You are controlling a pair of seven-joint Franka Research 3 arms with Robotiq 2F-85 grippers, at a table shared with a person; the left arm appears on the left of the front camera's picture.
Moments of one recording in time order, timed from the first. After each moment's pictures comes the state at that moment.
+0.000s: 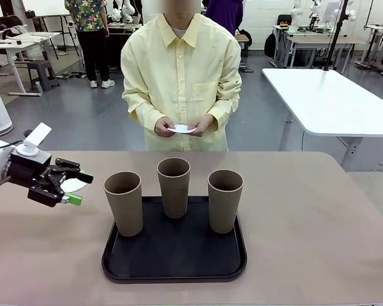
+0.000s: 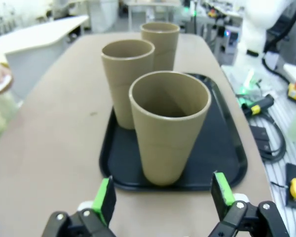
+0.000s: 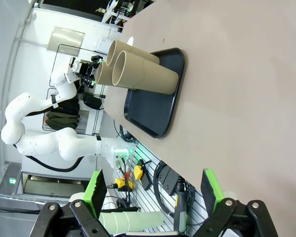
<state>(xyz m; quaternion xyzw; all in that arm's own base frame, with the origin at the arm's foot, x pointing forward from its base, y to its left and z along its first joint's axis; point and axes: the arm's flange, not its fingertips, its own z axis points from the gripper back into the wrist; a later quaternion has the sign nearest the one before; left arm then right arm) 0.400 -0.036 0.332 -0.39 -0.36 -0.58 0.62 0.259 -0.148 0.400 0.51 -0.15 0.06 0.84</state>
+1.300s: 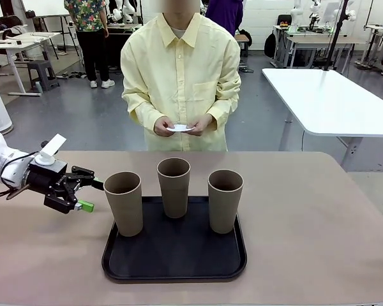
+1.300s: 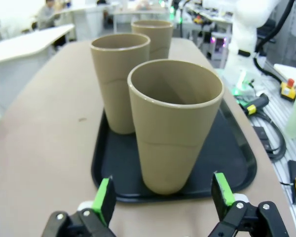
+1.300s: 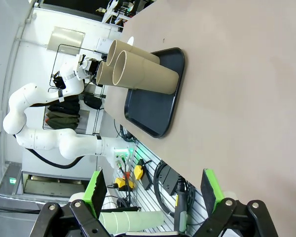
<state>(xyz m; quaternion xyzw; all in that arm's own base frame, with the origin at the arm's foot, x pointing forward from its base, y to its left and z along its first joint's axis) 0.420 -0.055 0.294 -0.42 -0.36 -0.60 0.58 0.259 -0.147 0.400 0.51 -0.14 0.06 0.84</state>
